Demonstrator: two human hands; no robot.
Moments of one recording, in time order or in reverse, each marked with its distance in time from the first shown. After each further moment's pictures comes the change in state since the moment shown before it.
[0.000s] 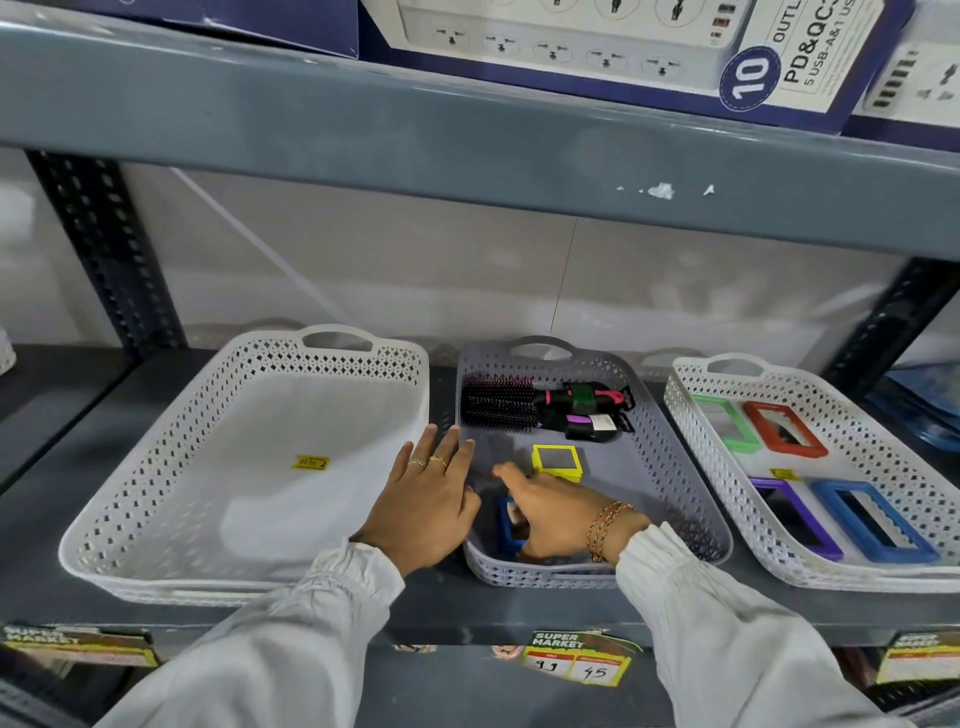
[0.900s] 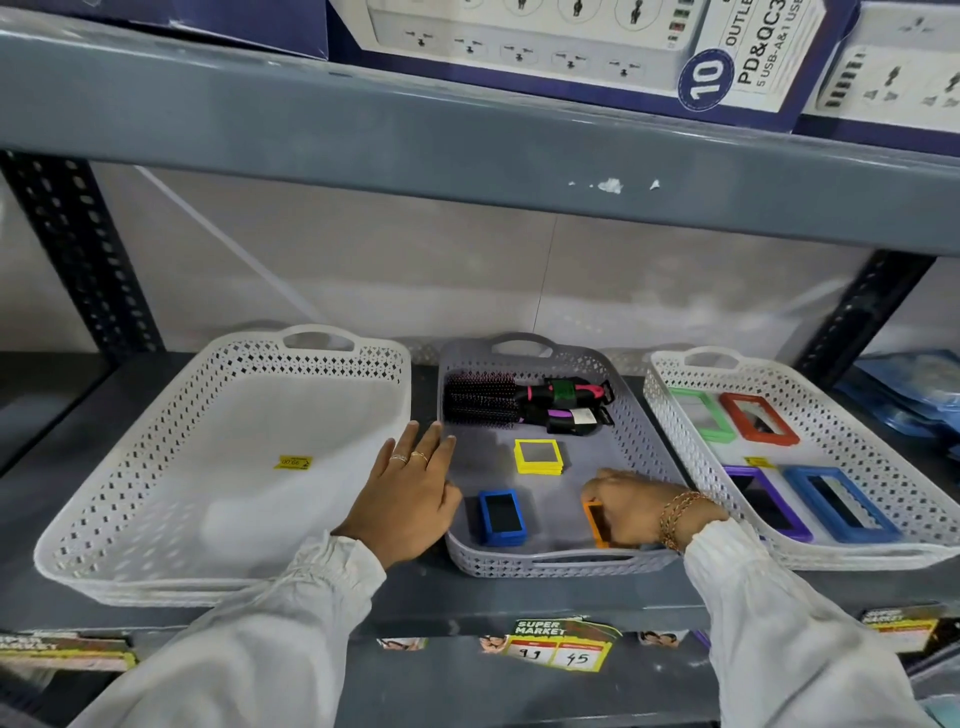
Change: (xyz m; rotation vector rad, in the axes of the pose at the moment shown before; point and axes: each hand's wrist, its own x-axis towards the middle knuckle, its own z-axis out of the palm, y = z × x) left_hand 0.002 -0.002 0.005 0.001 0.028 0.009; right_hand -0.035 0.090 0.004 -0.128 -0.150 0.265
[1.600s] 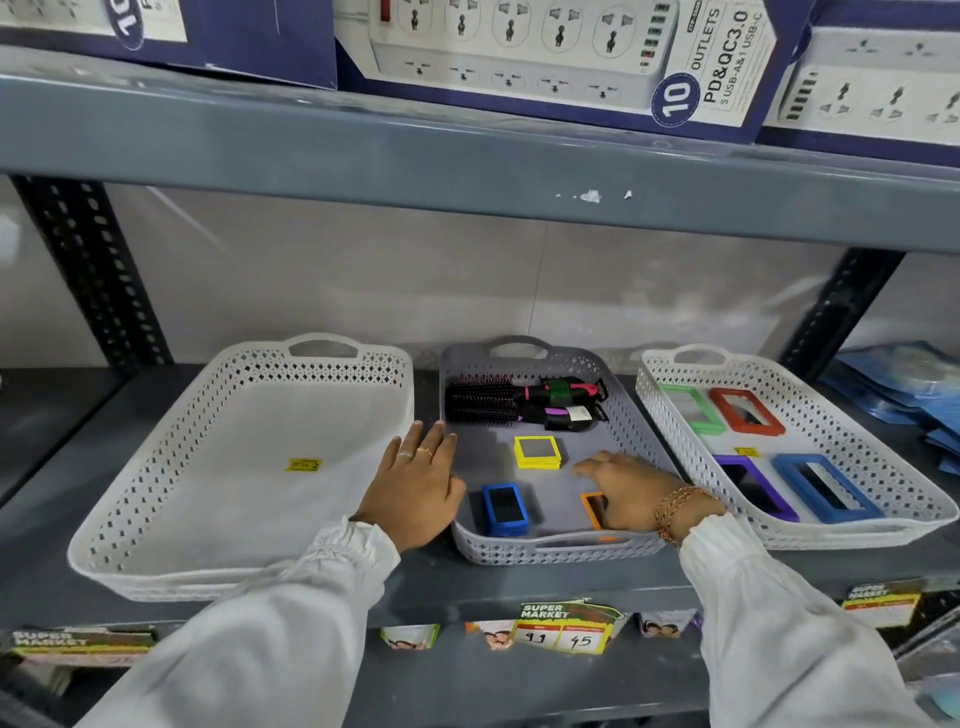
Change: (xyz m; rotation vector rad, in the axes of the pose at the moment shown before) left_hand -0.001 0.003 -0.011 0.037 -0.092 -0.023; right_hand -0.022 -0.014 -0.009 0.067 0.160 0.024
